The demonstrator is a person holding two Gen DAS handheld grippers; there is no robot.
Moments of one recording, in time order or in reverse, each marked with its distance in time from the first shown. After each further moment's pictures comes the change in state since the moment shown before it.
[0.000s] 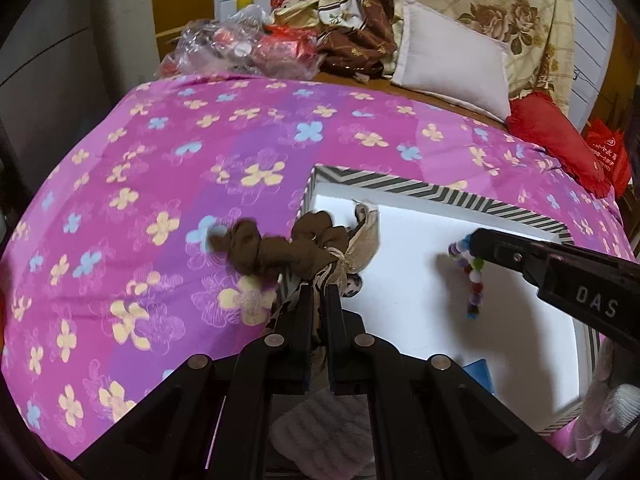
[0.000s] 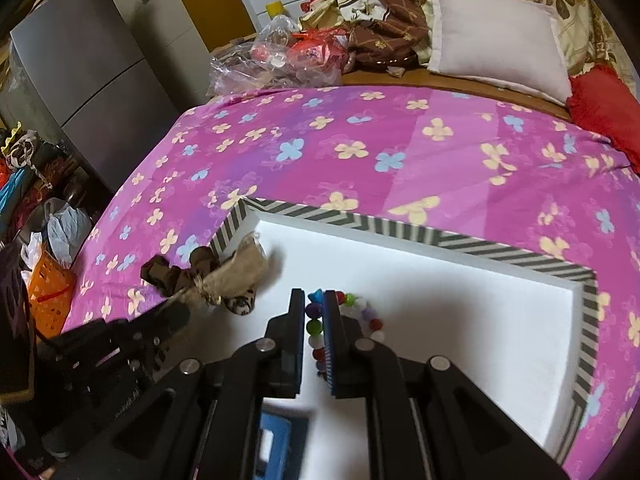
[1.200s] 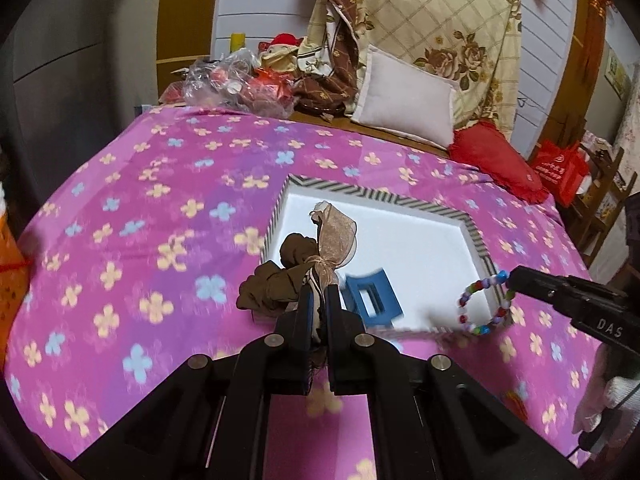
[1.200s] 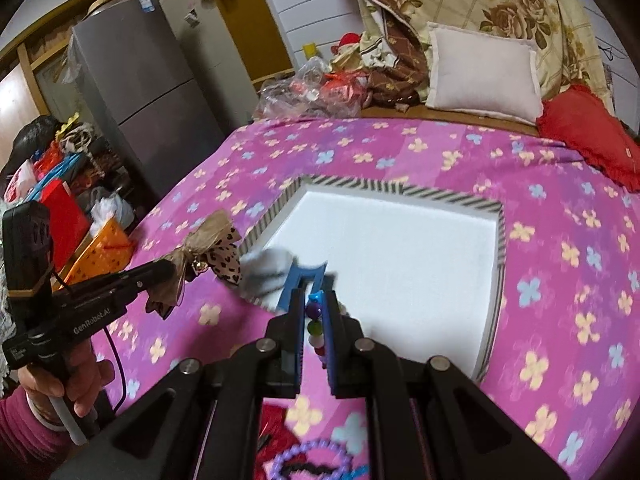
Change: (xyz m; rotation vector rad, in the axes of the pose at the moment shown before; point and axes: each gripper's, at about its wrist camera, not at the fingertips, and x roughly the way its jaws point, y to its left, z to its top) left arm -0.146 -0.002 -0.065 -0.006 -0.132 -0.116; right arm -0.173 0.008 -0.109 -0.067 -0.125 0.059
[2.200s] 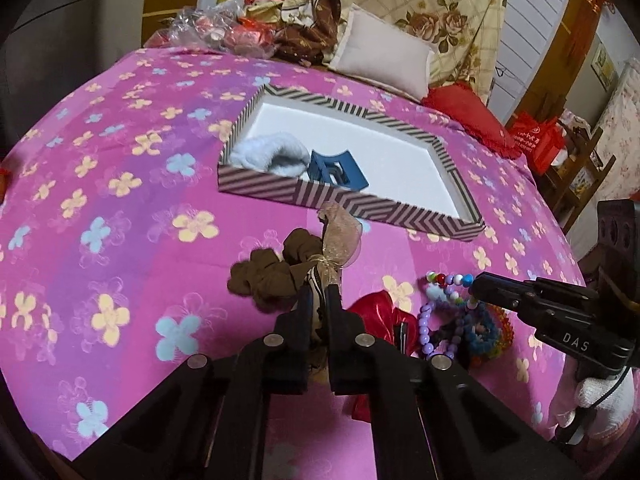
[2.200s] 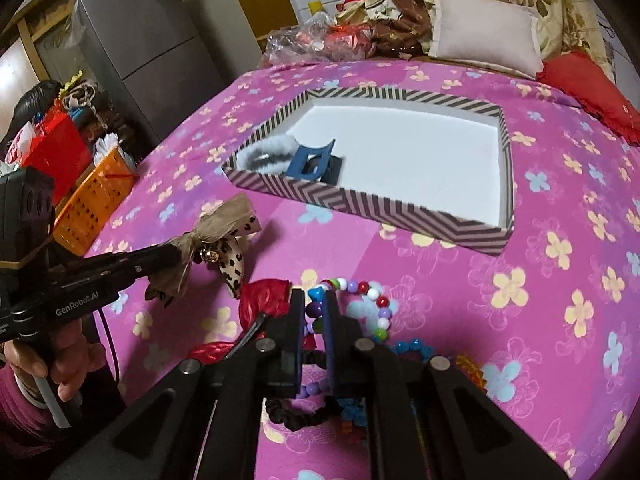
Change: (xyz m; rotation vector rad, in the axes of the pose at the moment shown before) left arm -0.022 -0.009 -0.107 -0.033 0.121 -0.120; right arm -0.006 0.009 -0.115 -0.018 0.122 0.015
